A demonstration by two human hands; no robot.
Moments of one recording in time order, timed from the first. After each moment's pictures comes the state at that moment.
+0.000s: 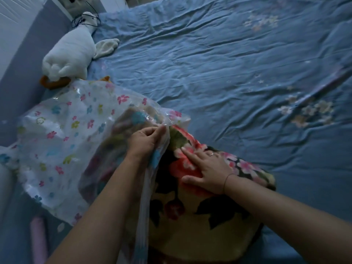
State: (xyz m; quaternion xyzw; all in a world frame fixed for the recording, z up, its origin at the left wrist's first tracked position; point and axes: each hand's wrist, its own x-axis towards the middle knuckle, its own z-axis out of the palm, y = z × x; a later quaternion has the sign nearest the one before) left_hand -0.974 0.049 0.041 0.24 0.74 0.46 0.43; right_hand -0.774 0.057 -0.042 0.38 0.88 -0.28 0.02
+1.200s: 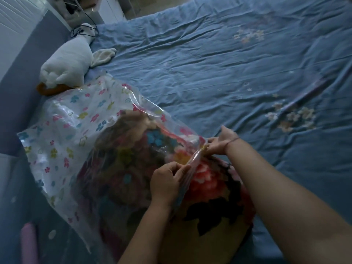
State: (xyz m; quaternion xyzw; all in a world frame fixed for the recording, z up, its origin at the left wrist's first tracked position) left_hand -0.893 -0.019 0.006 0.49 0.78 0.32 0.24; right_hand -0.758 0.160 -0.022 0.41 -0.11 -0.88 -0.19
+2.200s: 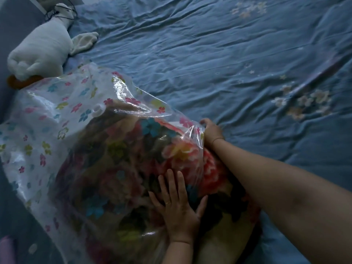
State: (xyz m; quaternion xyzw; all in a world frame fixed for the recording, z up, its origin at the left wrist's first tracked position) left_hand -0.852 -0.059 -0.119 0.57 0.82 0.08 -0.02; right_hand -0.788 0.187 -0.139 0.64 0.61 -0.46 -0.12
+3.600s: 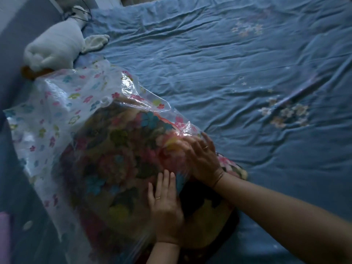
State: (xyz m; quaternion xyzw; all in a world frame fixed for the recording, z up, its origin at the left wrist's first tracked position) left_hand -0.836 -0.090 -0.089 0.59 0.77 0.25 -0.04; right_hand -0.747 0.072 -0.090 0.28 0.87 -0.03 -0.40
